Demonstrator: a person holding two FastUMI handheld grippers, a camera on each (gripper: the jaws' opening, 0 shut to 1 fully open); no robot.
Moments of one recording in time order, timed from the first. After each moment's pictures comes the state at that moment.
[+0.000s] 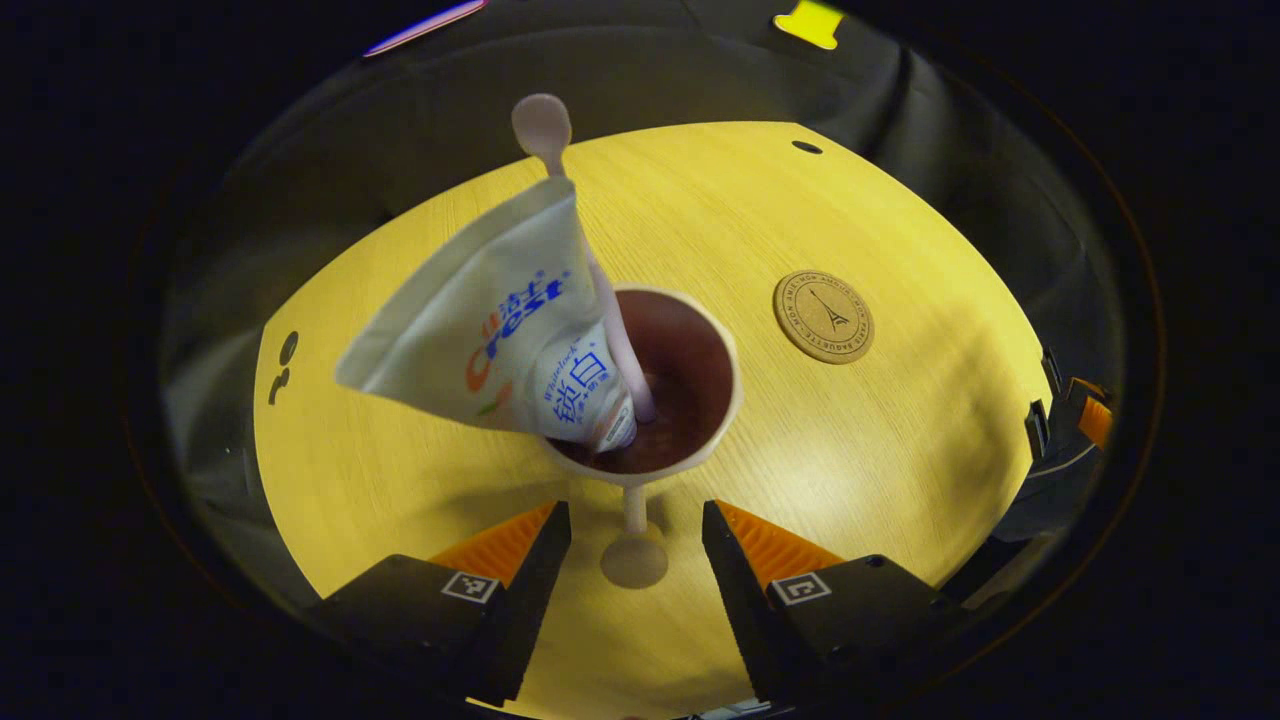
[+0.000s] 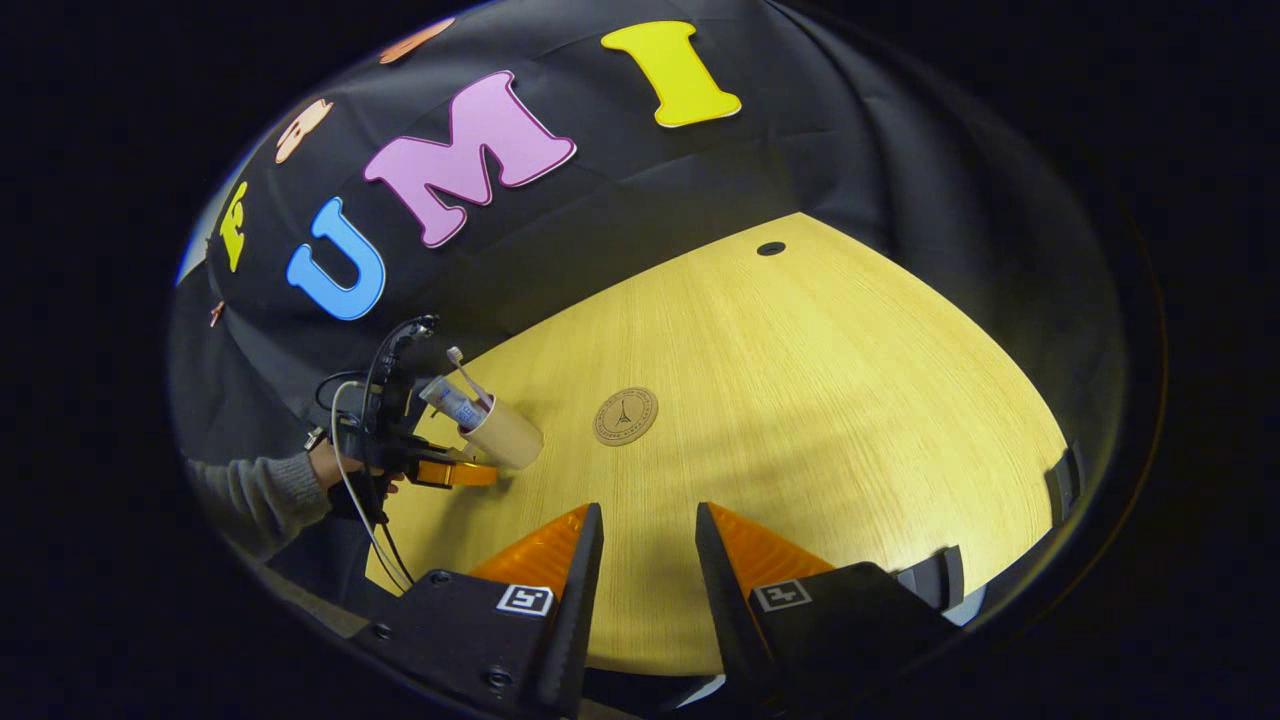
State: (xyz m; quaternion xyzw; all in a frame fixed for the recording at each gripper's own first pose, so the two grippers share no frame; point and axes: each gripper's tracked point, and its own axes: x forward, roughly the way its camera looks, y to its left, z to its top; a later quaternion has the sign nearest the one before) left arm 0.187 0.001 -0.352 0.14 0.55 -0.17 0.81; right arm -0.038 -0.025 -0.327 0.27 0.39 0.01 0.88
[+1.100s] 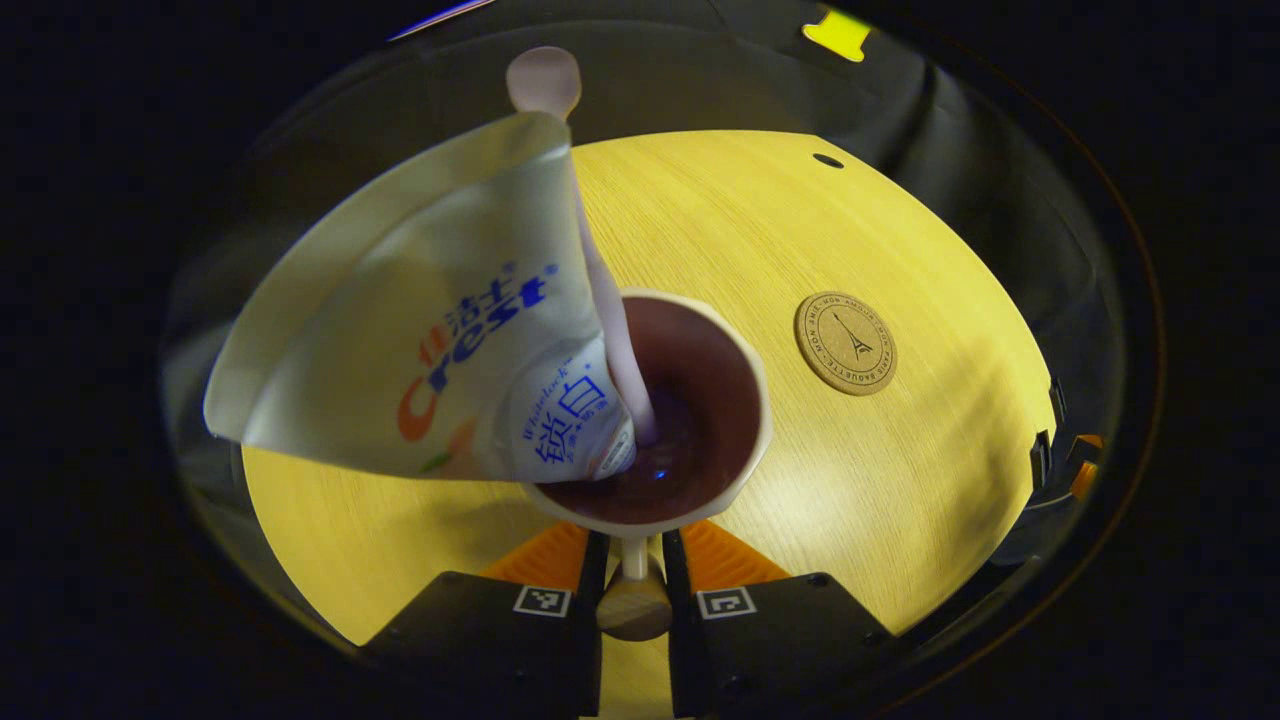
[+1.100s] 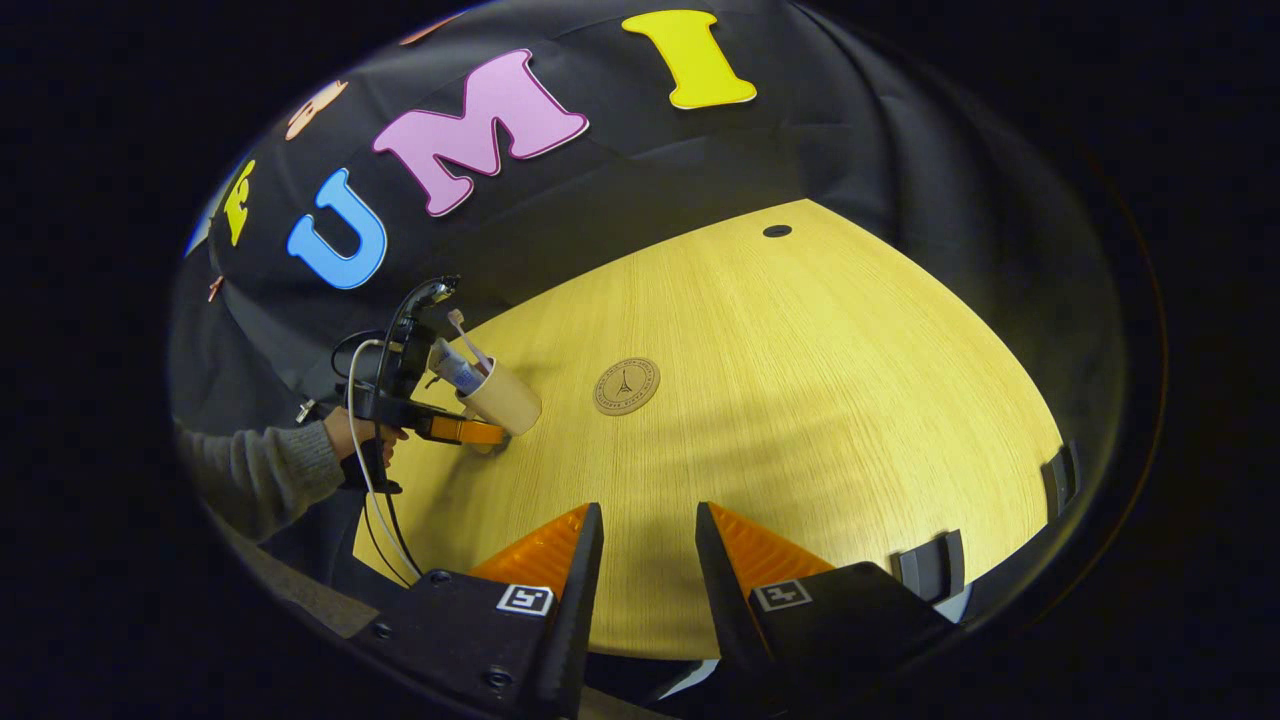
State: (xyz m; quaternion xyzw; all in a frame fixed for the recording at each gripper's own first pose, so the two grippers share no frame) left arm 0.205 -0.008 -0.367 0.11 0.53 -0.16 0.82; right arm -0.059 -0.010 -0.335 0.24 0.42 0.02 0.88
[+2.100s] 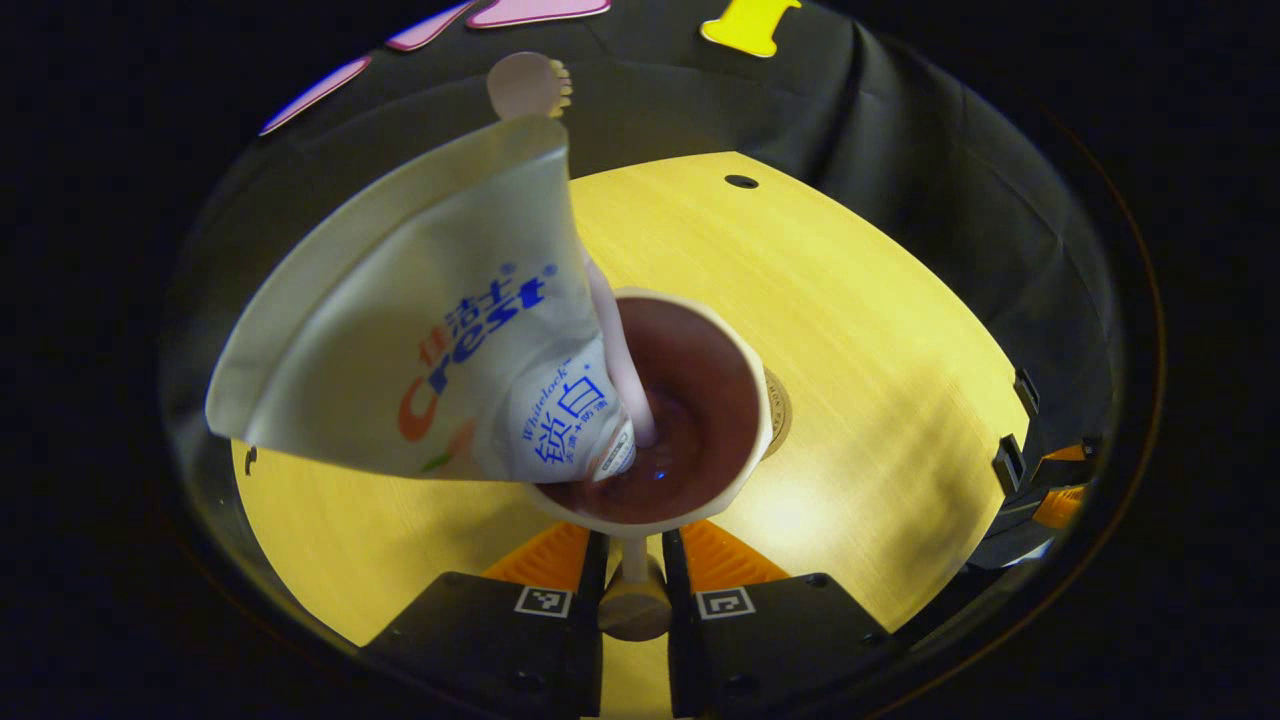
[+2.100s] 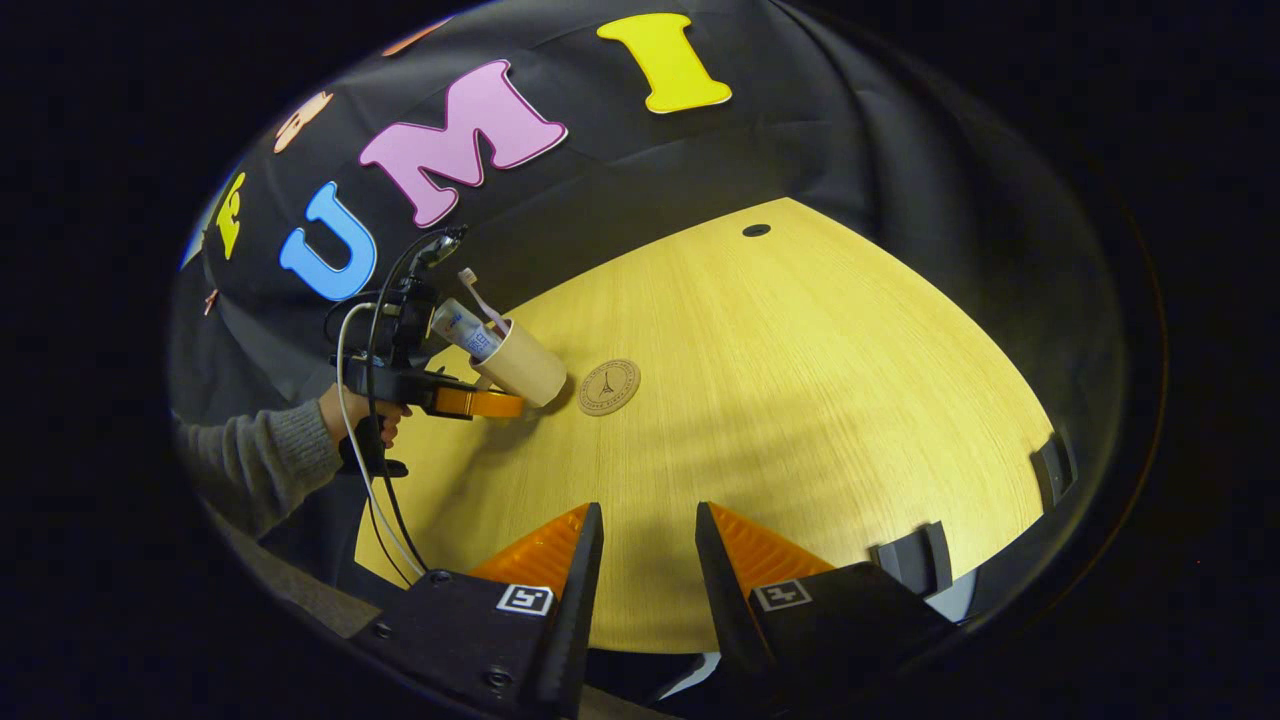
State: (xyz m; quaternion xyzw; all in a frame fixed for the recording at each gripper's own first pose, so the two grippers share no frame) left arm 0.220 -0.107 -0.332 0.14 0.49 -0.24 0.82; right arm -0.072 -0.036 -0.337 0.25 0.41 0.01 0.87
